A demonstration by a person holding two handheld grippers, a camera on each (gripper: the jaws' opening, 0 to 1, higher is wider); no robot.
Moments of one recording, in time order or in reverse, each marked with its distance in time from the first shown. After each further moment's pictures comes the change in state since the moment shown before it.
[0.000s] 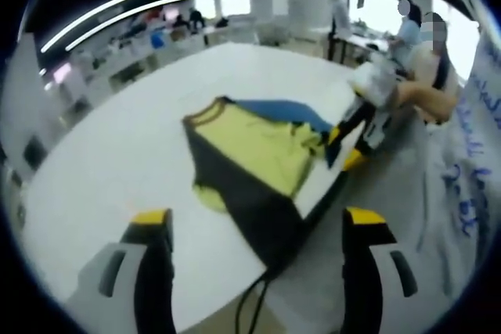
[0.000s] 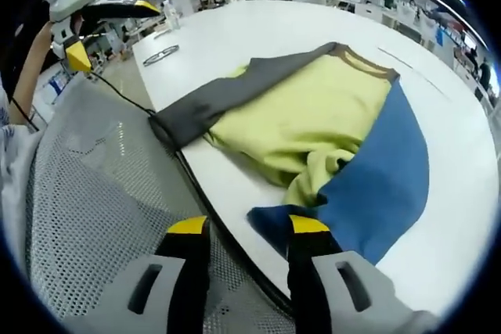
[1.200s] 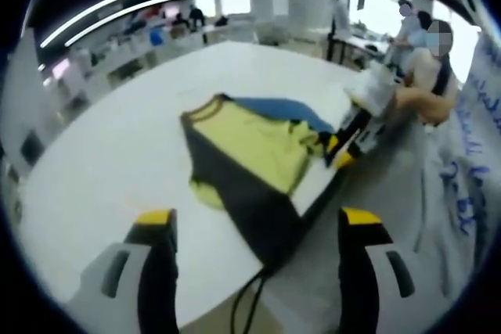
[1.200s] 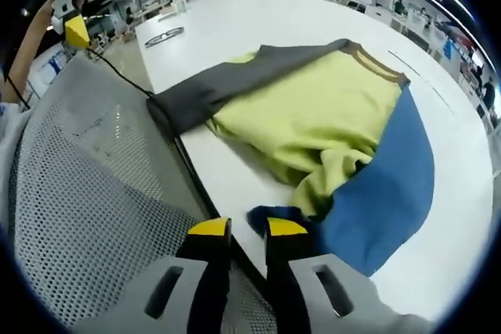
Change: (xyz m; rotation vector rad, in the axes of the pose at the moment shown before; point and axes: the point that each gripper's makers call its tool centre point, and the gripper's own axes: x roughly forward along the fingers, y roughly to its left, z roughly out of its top) left arm 0.000 -0.002 -0.007 -0.019 0.006 -0.014; right arm 0.014 0.002 -0.007 -0.099 0.066 -0.030
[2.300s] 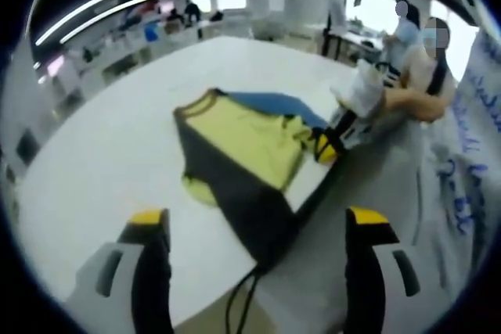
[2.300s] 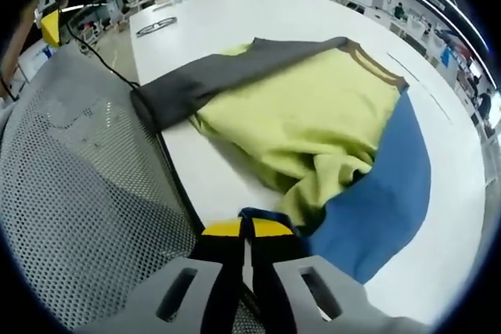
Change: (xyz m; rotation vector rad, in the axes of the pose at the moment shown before) left arm 0.003 -0.007 -0.003 -0.008 0.023 -0.030; right arm 0.008 -0.013 -0.002 -0.031 0.041 -0.051
